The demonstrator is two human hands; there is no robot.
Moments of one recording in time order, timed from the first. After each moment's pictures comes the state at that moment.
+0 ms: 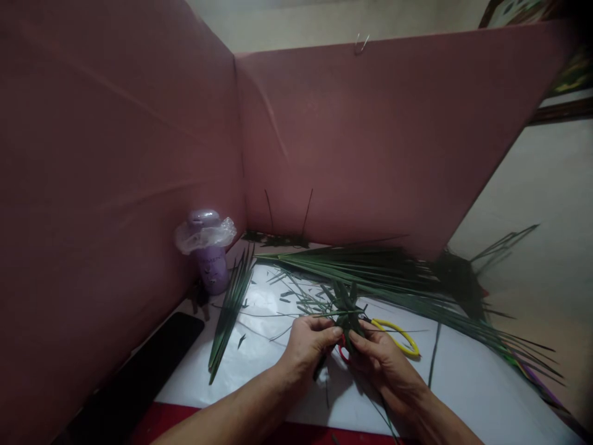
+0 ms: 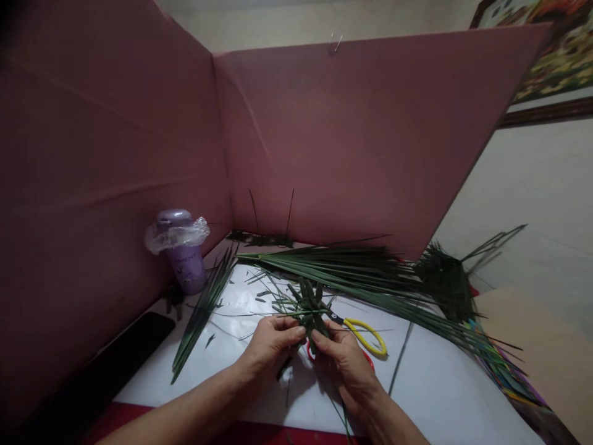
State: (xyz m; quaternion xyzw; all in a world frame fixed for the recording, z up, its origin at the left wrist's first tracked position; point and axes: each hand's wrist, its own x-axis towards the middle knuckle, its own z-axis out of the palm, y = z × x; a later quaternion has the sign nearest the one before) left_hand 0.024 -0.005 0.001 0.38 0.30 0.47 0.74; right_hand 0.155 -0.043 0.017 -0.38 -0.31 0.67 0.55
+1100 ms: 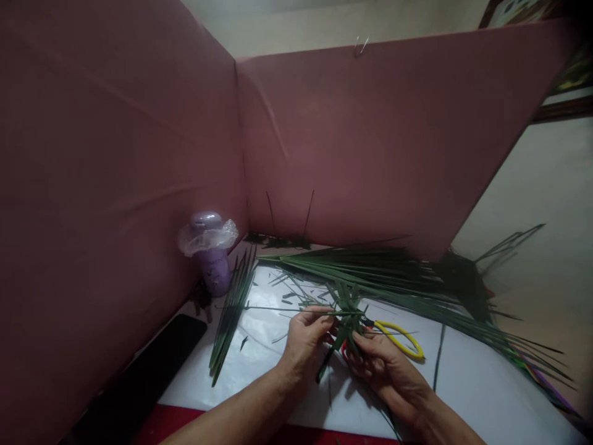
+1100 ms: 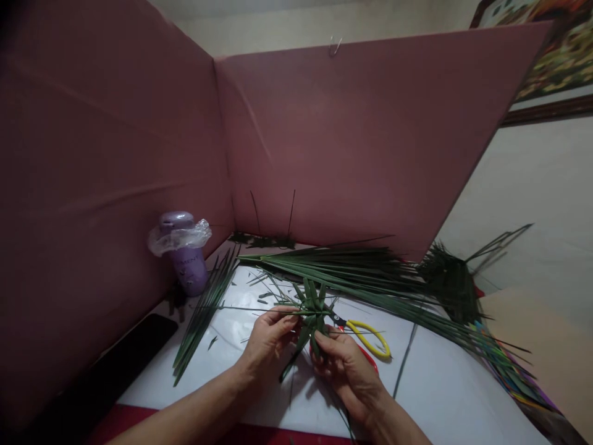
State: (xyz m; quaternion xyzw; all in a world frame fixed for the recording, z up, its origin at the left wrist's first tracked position) left_hand 0.025 -0.003 0.014 0.30 0.29 0.54 0.73; right_hand 0.159 -0.042 0.006 -0.35 -0.26 0.72 0.54
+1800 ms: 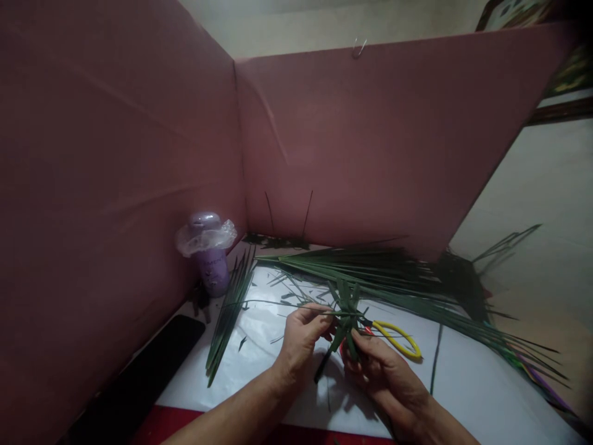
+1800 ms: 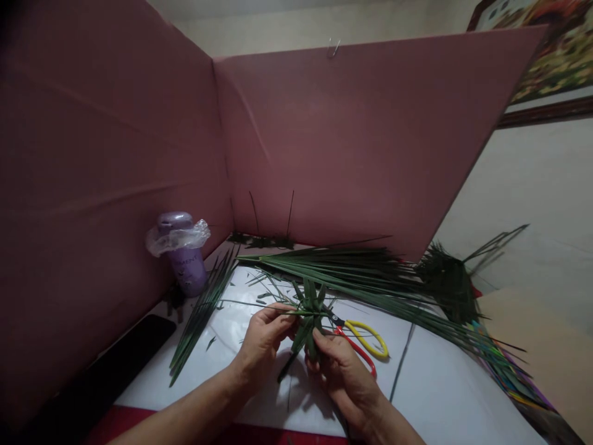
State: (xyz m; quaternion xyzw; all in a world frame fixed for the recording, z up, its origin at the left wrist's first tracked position) left_hand 0.018 -0.003 0.017 0.39 0.27 0.55 0.69; right_hand 0.153 -0.046 0.014 -0.35 -0.27 0.73 0.52
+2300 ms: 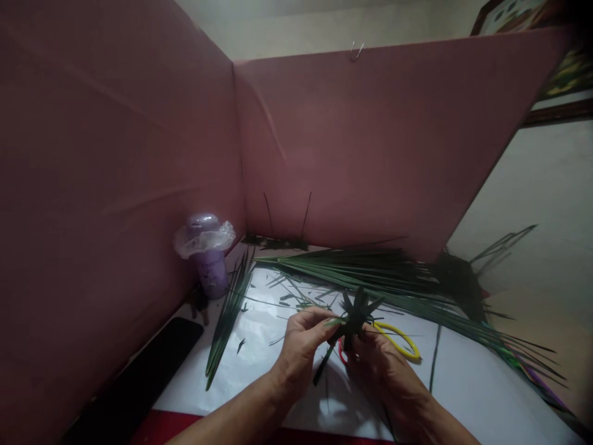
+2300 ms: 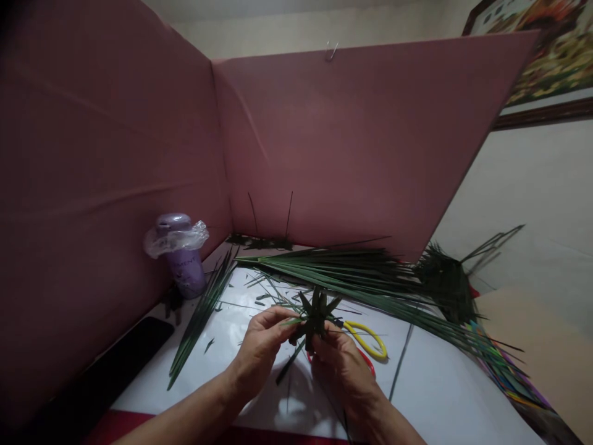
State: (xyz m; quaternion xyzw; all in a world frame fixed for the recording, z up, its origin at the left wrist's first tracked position) left_hand 0.016 -0.012 0.025 0.43 0.24 0.54 0.68; right_hand 0.151 -0.045 0.010 -0.34 -0.30 0.66 0.59
